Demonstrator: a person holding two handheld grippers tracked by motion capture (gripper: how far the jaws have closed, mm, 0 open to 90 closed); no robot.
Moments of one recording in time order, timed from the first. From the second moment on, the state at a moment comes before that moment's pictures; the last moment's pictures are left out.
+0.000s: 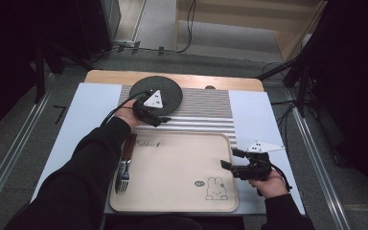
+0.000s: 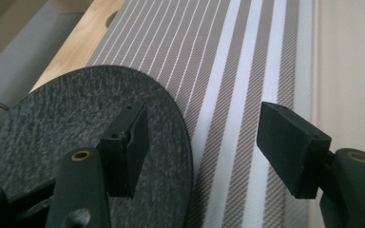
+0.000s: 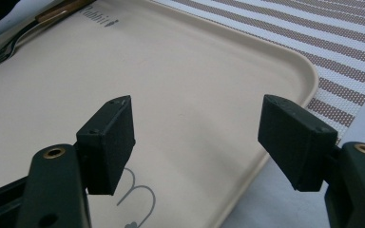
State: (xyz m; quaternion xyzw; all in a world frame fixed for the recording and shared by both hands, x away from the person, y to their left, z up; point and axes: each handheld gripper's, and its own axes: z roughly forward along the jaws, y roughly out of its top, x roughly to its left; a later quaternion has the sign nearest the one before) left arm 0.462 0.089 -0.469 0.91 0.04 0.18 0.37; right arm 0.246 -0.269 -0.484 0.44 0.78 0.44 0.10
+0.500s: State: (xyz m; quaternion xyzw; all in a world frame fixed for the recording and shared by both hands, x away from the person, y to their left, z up) left arm 0.463 0.086 -0.489 0.92 0.01 0.23 0.31; right arm 0.245 -0.271 -0.483 0.45 0.77 0.44 0.11
